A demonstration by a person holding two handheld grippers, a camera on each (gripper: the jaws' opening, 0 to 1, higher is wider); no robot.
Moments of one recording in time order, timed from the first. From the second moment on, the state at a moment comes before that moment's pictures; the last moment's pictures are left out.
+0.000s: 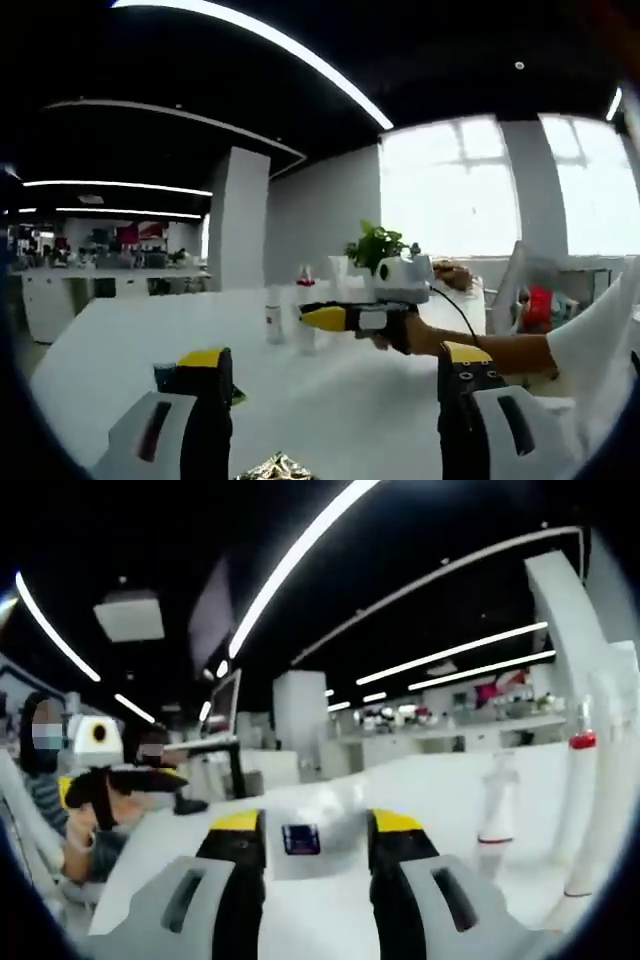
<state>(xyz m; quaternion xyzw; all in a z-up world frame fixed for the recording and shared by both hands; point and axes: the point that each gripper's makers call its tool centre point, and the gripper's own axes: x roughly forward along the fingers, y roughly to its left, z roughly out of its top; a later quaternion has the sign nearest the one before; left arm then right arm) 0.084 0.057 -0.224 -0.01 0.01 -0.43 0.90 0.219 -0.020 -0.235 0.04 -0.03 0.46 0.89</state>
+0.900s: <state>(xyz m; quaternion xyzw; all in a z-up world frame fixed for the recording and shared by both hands) 0.225 -0.010 -0.253 0.07 0.03 -0.39 0.92 0.236 -0.061 -0.209 0.03 -0.10 0.37 0.92</state>
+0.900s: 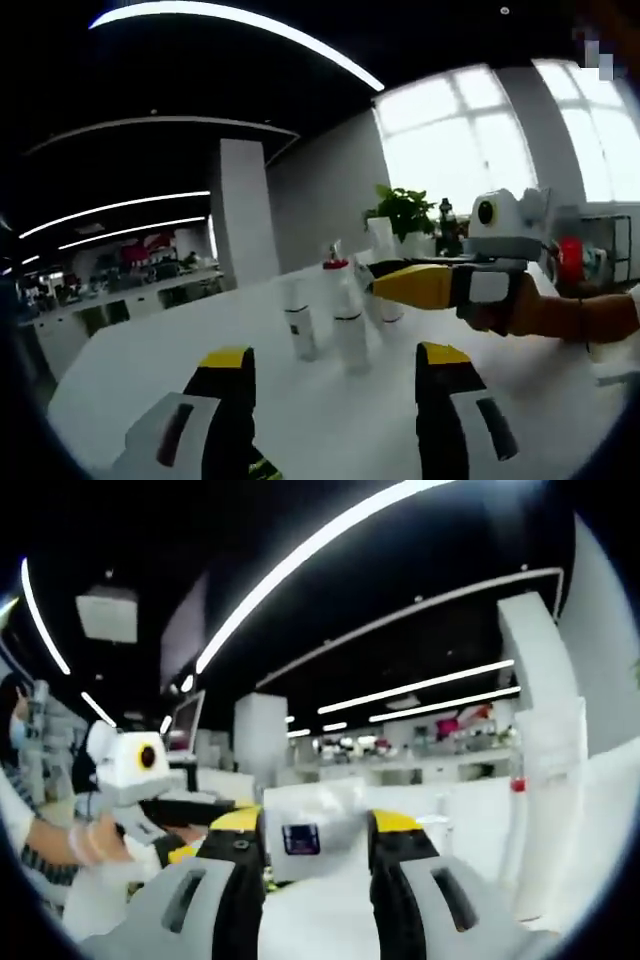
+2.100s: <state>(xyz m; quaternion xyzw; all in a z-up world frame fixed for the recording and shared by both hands) 0.186 -0.016 -0.260 -0.07 0.06 -0.57 0.82 0.200 -0.024 -0.223 0.07 -0.06 0.49 0.87</state>
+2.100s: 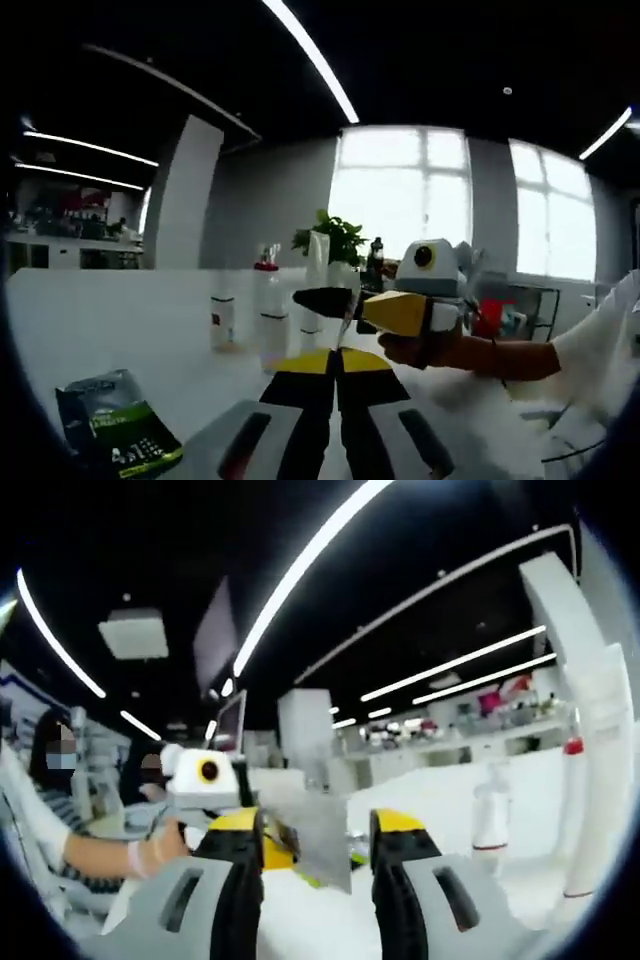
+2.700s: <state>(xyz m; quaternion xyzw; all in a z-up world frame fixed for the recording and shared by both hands) 0.144 -0.014 -0.246 -0.16 0.08 -0.69 0.70 0.157 -0.009 -0.230 0.12 0.02 0.63 0.76</state>
